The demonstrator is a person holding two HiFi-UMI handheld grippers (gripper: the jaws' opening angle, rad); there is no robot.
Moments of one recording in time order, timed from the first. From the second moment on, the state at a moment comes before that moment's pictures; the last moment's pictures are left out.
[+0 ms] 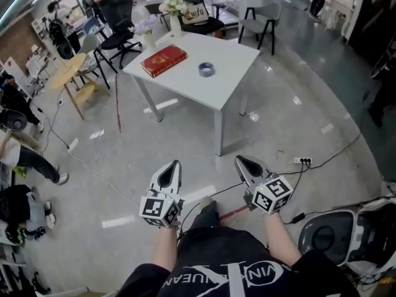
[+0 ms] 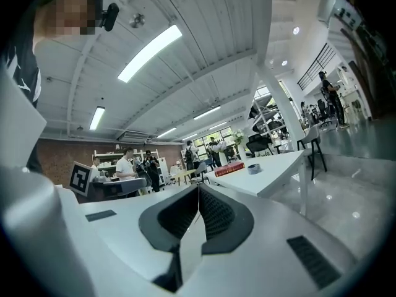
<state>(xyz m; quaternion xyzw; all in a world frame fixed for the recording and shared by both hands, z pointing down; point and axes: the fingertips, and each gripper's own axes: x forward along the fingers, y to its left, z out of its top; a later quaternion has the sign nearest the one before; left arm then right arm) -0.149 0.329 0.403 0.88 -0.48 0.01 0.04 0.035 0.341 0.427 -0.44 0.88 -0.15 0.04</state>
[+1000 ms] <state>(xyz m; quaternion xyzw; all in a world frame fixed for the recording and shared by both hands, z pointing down) -0.165 0.126 0.436 0.88 -0.48 0.01 0.08 0.036 0.145 0.458 -0.45 0.86 -0.22 0.06</state>
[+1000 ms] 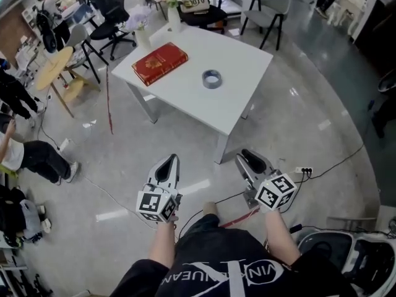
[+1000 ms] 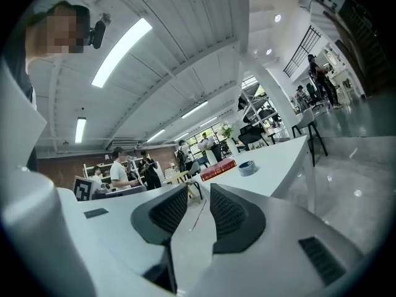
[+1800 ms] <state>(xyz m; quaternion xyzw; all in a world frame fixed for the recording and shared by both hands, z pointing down) -0.163 0.045 0.444 0.88 -0.46 0.00 0.09 0.044 0.069 0.456 -0.46 0.85 -0.22 0.08</state>
